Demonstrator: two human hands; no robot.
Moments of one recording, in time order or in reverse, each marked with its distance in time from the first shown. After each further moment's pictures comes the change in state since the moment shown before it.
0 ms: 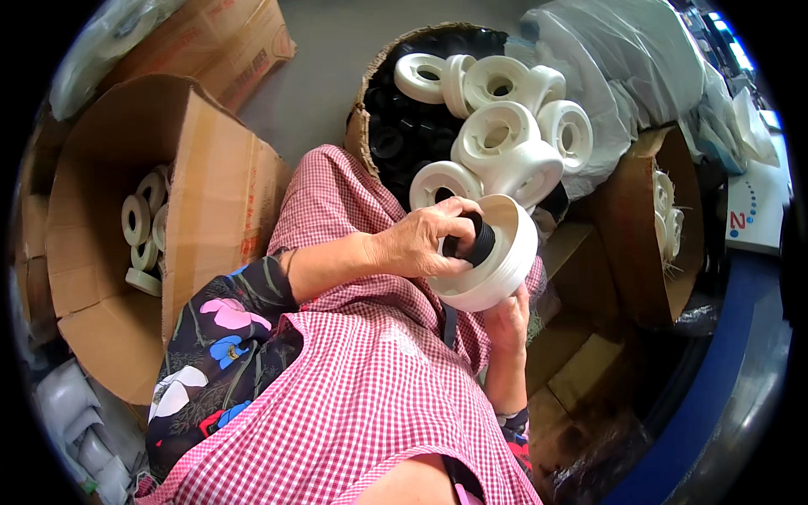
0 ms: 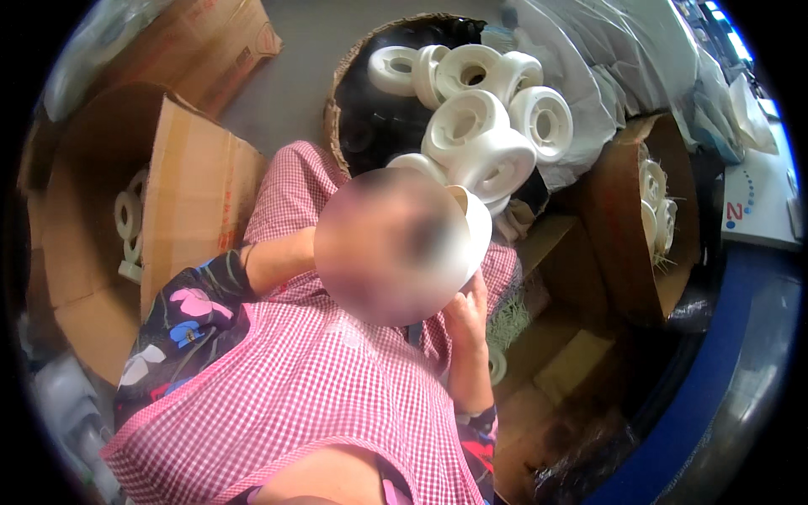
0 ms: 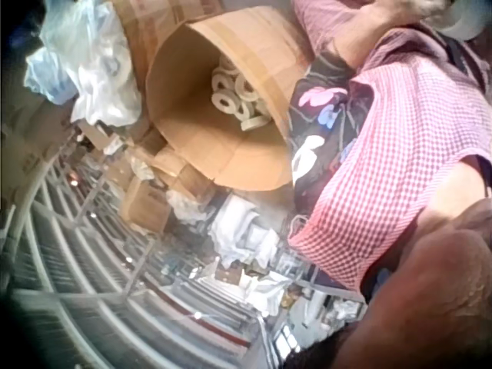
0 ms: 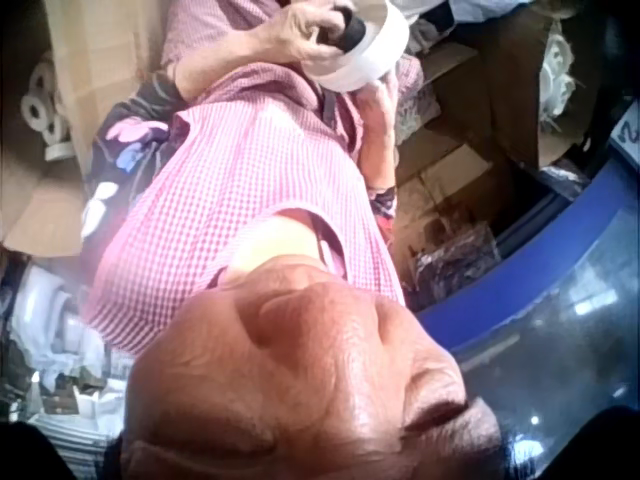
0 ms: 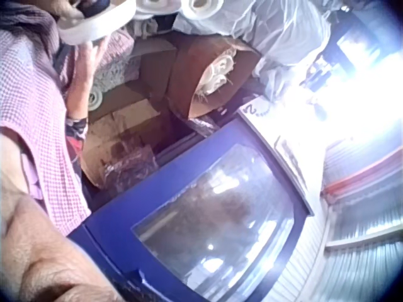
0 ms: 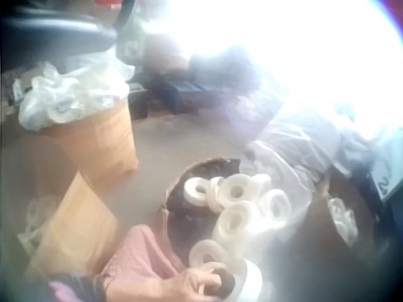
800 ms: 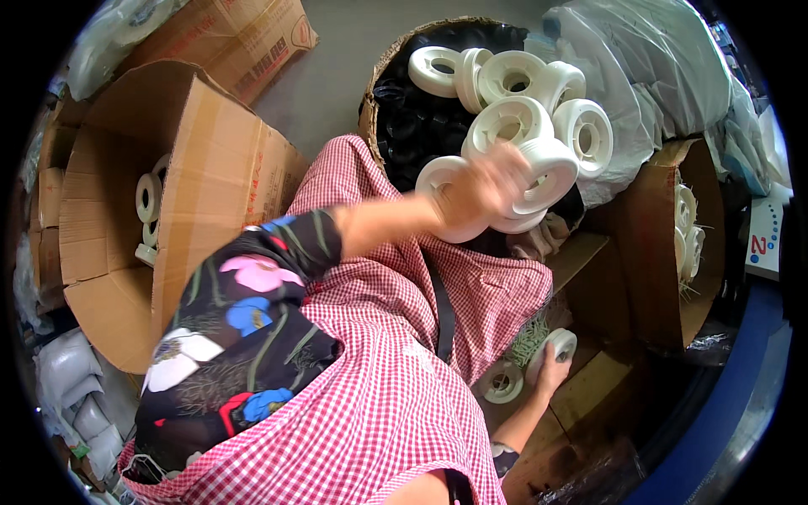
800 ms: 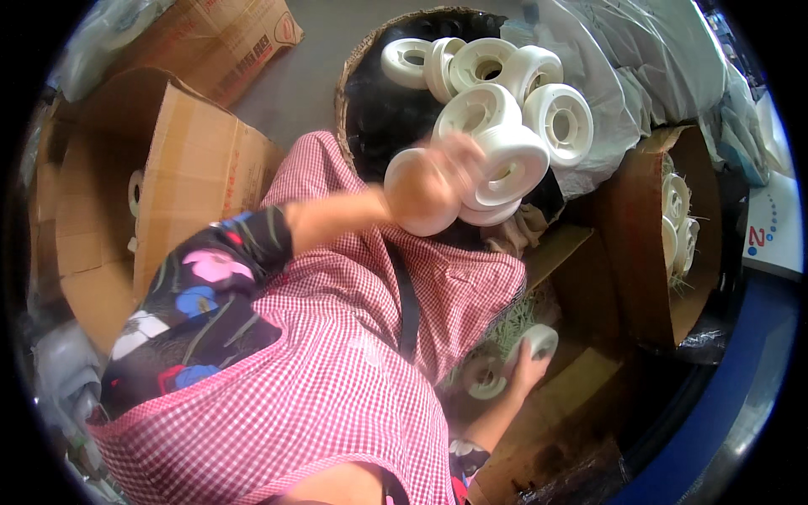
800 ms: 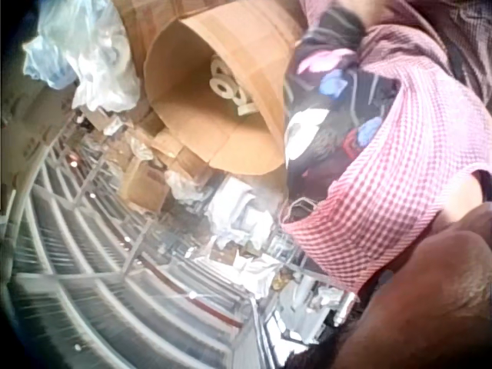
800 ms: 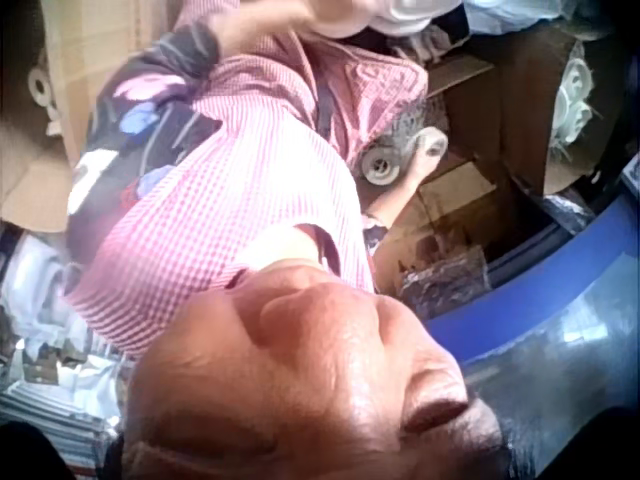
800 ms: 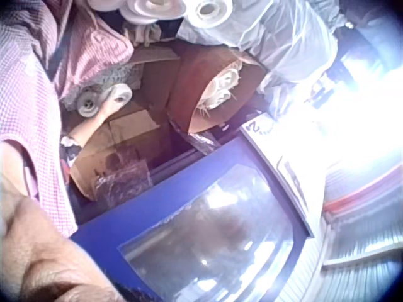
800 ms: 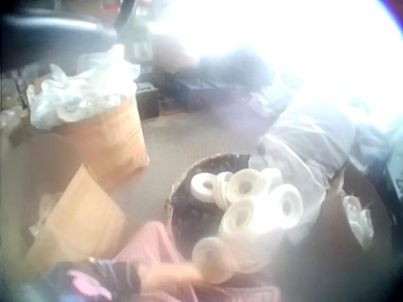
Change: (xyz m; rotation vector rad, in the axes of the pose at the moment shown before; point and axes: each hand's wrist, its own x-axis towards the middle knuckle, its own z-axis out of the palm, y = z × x) left_hand 0.088 -0.048 0.043 0.234 0.378 0.121; right_hand -0.108 0.035 -0.232 -0.941 1.025 0.136
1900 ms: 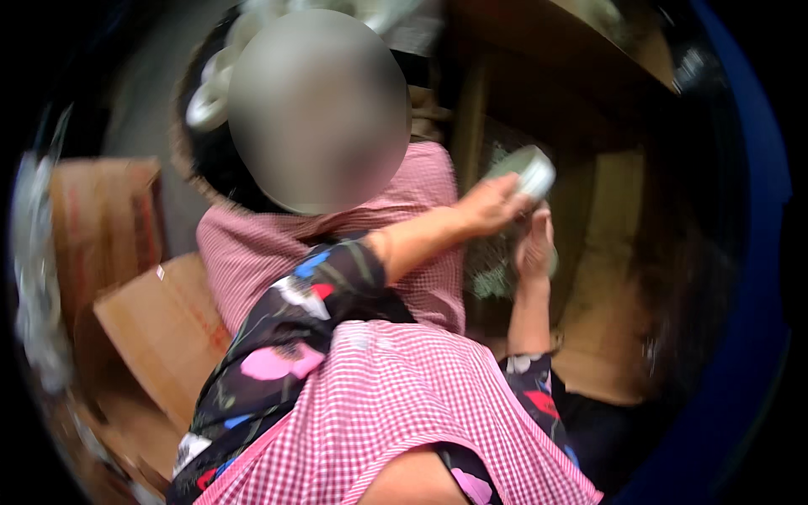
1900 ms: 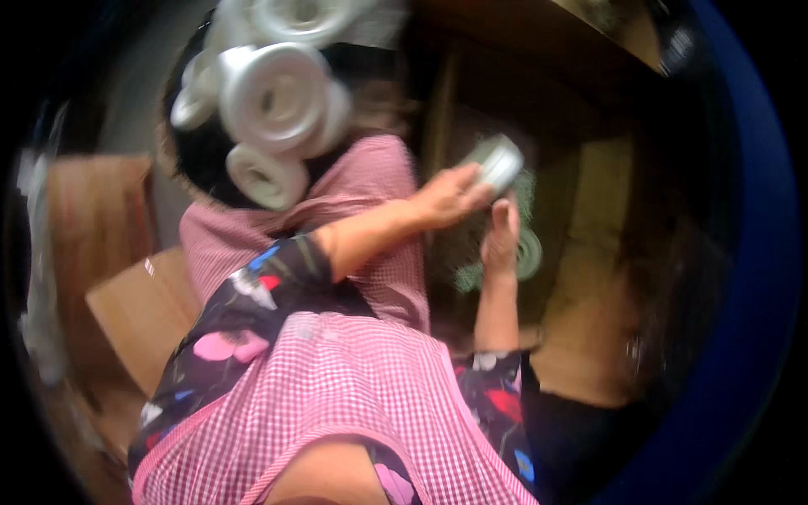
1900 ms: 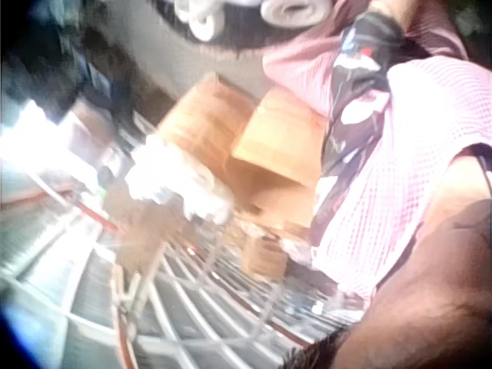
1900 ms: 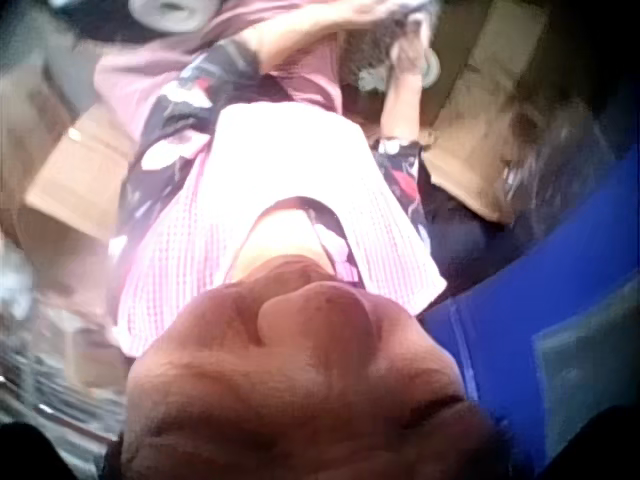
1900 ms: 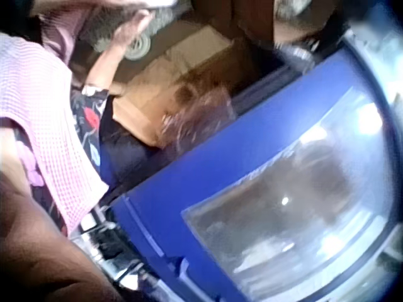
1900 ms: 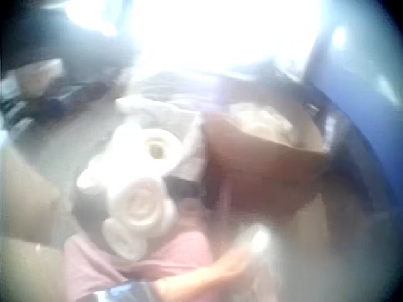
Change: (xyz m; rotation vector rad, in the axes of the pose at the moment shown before) left_hand -0.095 0.023 0.257 -0.354 -0.852 -0.339; right_hand -0.016 0.006 0.029 1.039 -0.162 0.003
